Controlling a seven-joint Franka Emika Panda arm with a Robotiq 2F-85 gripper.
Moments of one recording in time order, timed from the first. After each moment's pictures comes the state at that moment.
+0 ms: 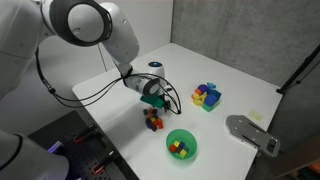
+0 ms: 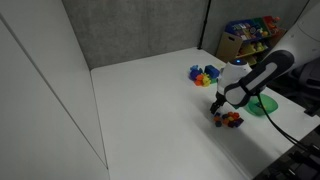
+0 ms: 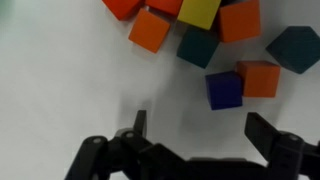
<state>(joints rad) 0.05 0.84 -0.07 -1.98 -0.11 2.84 -0.10</state>
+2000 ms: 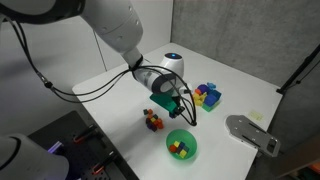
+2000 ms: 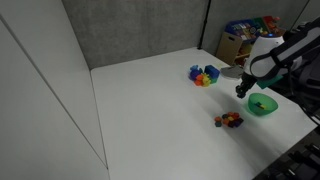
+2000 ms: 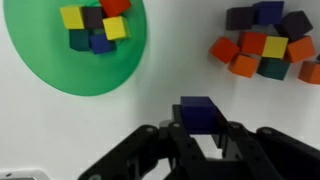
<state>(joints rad) -0.13 0.57 -0.11 -2.12 -0.10 2.69 -0.10</state>
